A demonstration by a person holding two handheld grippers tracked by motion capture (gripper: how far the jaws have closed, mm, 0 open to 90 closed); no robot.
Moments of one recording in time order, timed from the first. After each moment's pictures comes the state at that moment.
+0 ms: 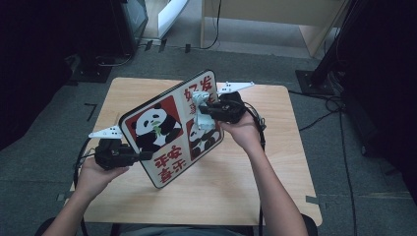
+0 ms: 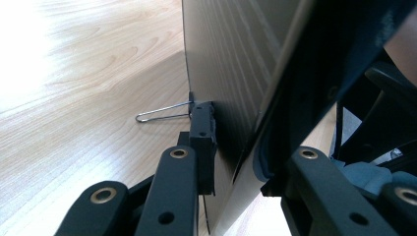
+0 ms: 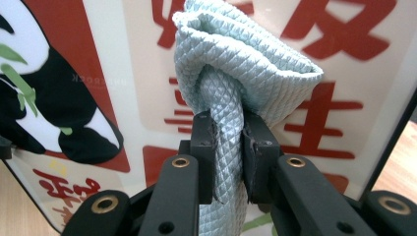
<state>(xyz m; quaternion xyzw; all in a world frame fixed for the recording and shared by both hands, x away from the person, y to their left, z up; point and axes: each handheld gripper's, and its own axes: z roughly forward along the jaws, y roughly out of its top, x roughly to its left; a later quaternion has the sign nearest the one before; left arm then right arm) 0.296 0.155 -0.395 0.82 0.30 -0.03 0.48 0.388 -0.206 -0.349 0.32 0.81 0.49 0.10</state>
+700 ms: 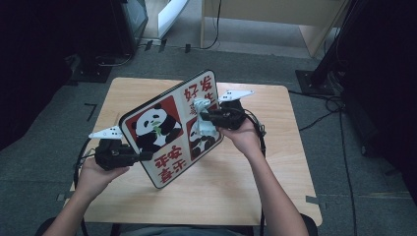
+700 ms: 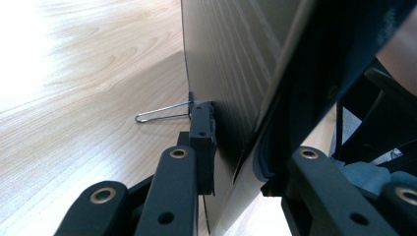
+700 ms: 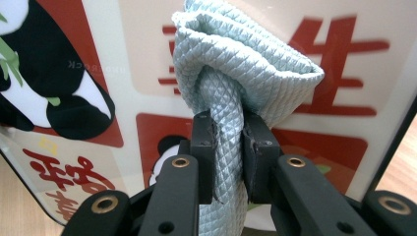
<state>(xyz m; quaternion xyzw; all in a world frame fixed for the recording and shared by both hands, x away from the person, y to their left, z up) 0.295 0.154 -0.395 0.82 0.30 -0.03 0.48 0.383 -0.211 -0.373 0.32 0.81 0.49 0.09</state>
